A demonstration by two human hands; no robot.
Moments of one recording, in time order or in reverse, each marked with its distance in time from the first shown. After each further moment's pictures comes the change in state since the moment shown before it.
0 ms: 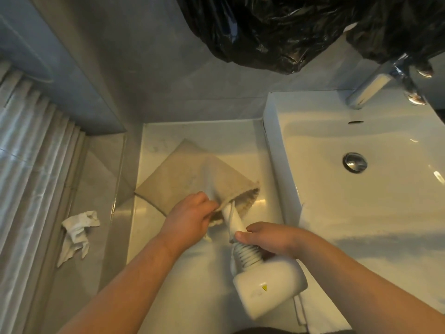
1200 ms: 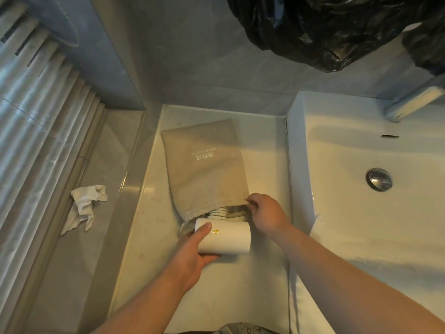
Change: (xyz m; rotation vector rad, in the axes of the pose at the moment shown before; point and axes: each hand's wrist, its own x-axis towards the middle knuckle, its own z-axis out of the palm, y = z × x) left_hand -0.058 0.040 0.060 -1.734 0.288 -1.351; right_hand 0.084 0.005 -0.020 -0.553 0.594 -0.199
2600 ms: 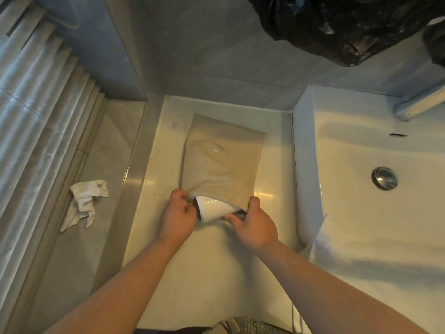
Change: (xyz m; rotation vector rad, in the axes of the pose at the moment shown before) left_hand 0.034 0.061 -0.010 0.944 0.278 0.579; right_hand -0.030 -0.033 0.037 0.162 0.038 0.150
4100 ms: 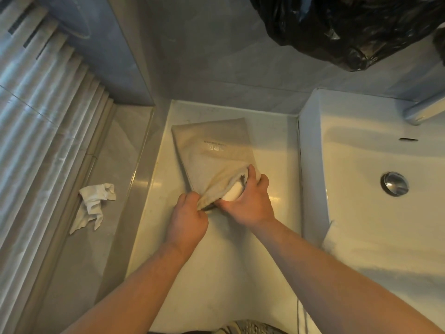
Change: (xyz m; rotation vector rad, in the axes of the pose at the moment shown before) left_hand -0.011 0.016 0.000 0.239 0.017 0.189; right_hand 0.029 -0.052 -0.017 0.040 0.092 -0.100
